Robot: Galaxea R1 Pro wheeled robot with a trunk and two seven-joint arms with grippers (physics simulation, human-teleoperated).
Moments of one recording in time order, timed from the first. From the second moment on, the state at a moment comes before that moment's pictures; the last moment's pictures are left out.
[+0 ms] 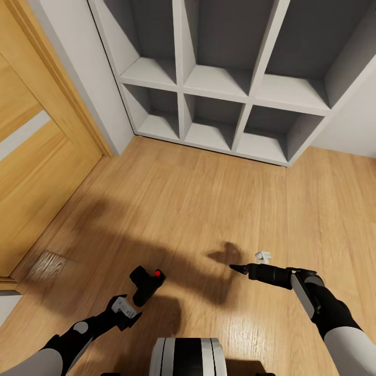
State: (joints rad) left arm -0.63 0.16 -0.09 -0.21 -0.29 -0.42 -0.46; right arm -0.61 -0.22 -0.02 -0.88 -0.24 0.61 0.85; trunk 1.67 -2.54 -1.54
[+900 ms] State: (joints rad) left arm -0.63 0.16 -0.09 -0.21 -0.29 -0.42 -0.46; right arm -0.61 -0.23 -0.02 -0.88 -0.24 0.62 0.84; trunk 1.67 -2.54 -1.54
